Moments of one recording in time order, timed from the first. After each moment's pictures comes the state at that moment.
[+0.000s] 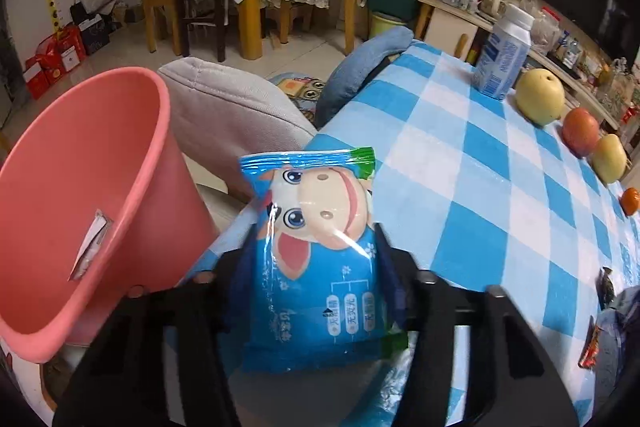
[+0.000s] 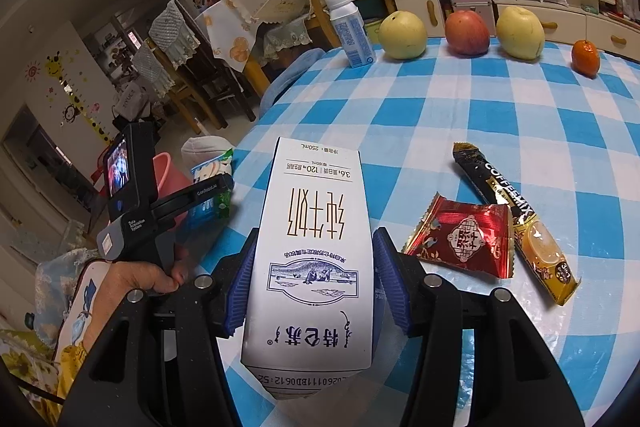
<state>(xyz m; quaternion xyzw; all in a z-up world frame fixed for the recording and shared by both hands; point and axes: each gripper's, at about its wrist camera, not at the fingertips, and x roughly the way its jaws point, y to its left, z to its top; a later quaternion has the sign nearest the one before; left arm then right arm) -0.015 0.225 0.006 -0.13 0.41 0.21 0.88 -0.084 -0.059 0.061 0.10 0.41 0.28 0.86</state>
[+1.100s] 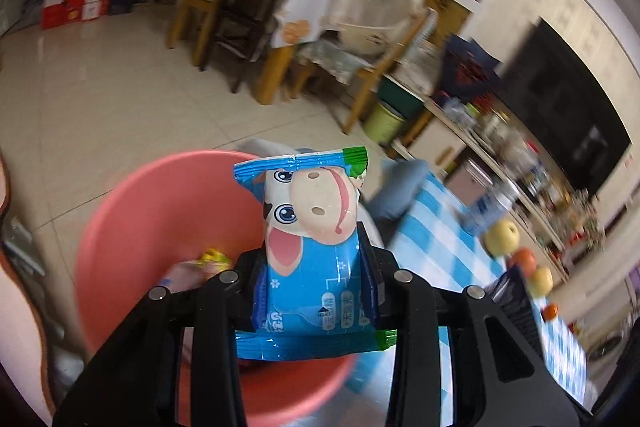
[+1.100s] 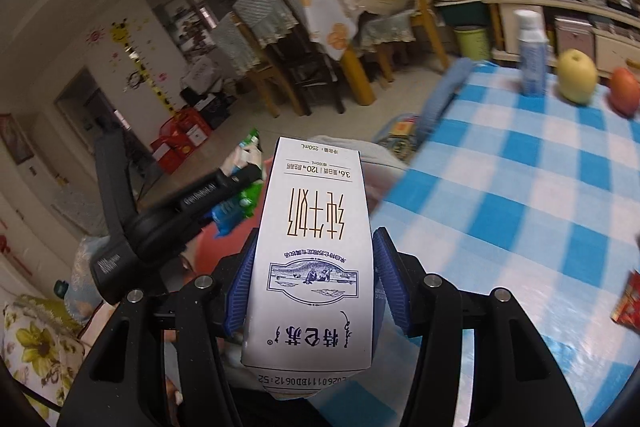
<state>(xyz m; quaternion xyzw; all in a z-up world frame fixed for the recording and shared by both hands) -0.120 0.366 0.083 -0.30 0.26 0.20 0.89 -0.101 0.139 0.128 0.08 0.39 0.42 0.82</state>
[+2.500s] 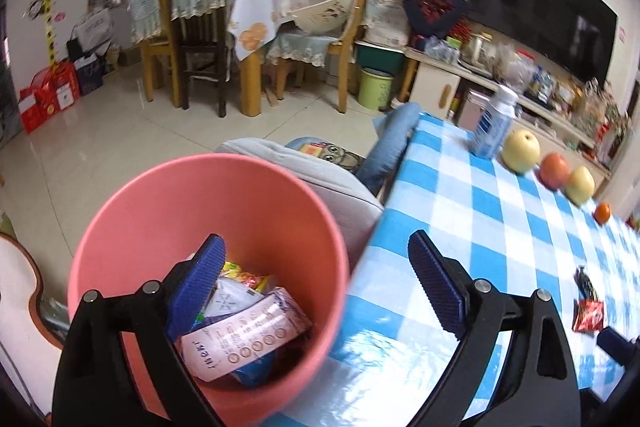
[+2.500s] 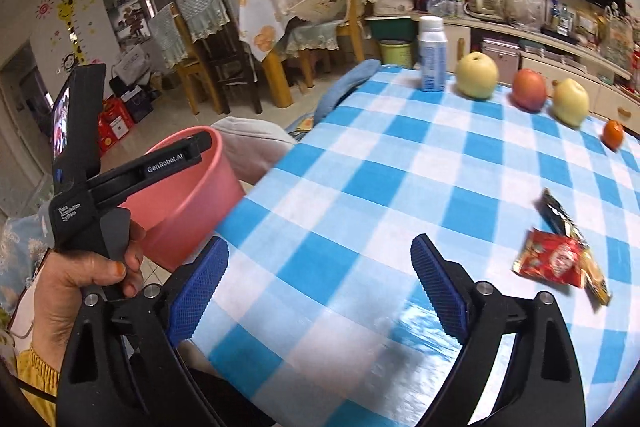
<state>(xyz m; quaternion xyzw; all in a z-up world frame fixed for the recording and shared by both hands) -0.089 0.289 0.075 -0.10 0.32 0.18 0.92 -0.131 0.064 0.092 0.01 0.37 0.27 0.89</state>
